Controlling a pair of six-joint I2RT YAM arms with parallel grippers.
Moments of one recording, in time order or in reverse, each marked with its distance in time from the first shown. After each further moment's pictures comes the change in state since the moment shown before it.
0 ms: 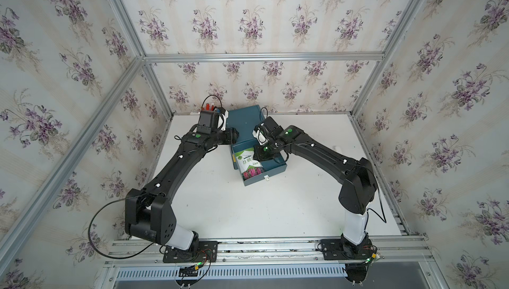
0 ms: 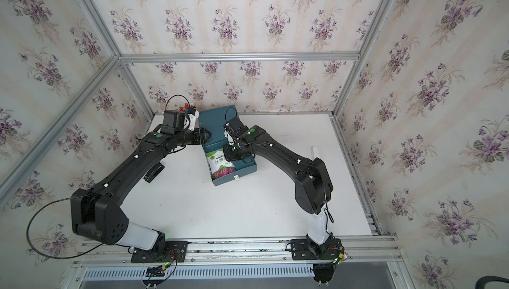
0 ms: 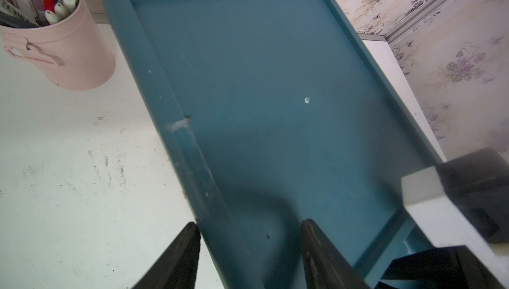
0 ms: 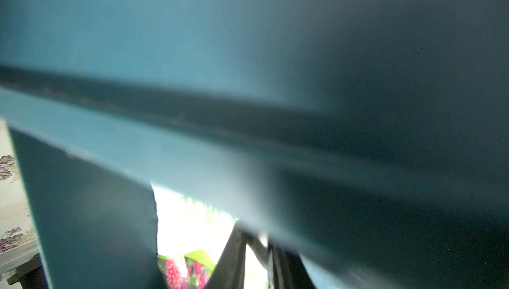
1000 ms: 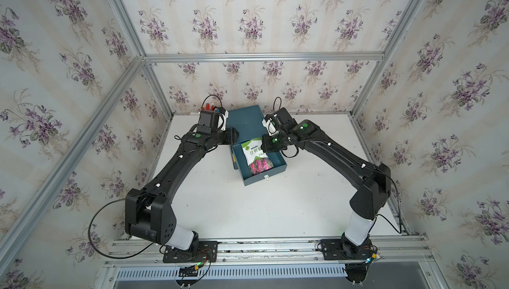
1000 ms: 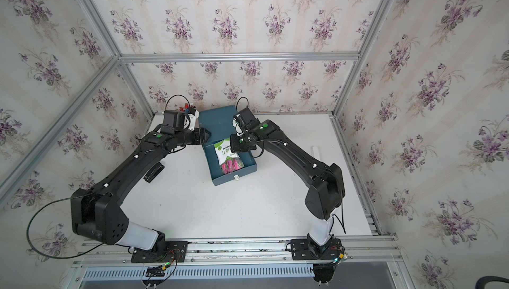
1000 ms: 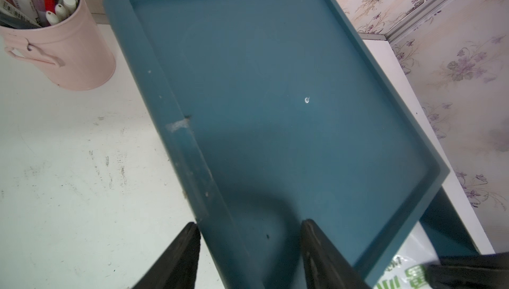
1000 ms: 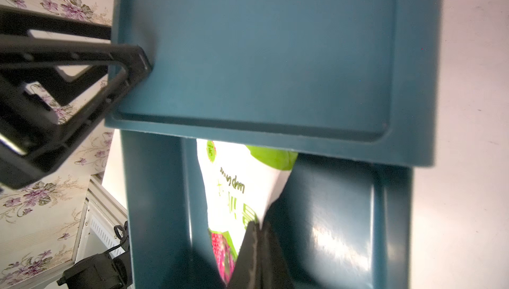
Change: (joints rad) left arm 0.000 0.001 0.002 -0.007 -0.002 0.003; right arm -0.059 -0.125 0.011 -0.009 0.021 0.038
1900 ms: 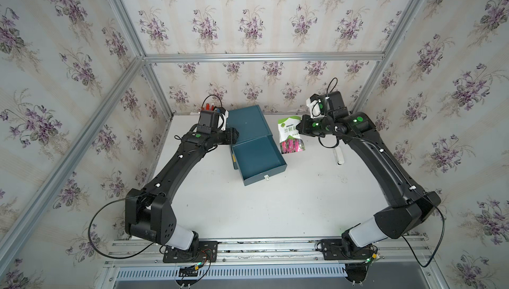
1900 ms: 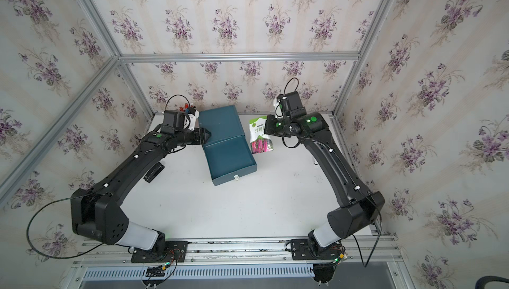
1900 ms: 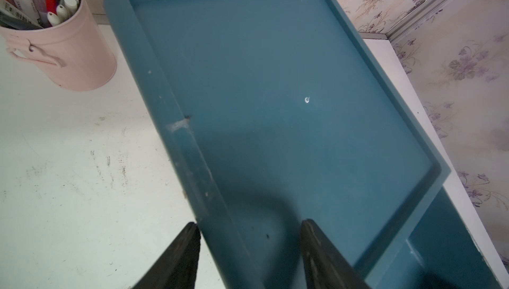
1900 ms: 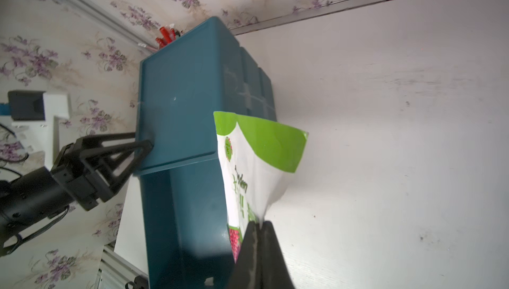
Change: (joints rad) left arm 0.000 0.000 0.002 -0.005 -0.003 0.004; right arm -0.323 -0.265 -0.015 -0.097 0.019 -0.011
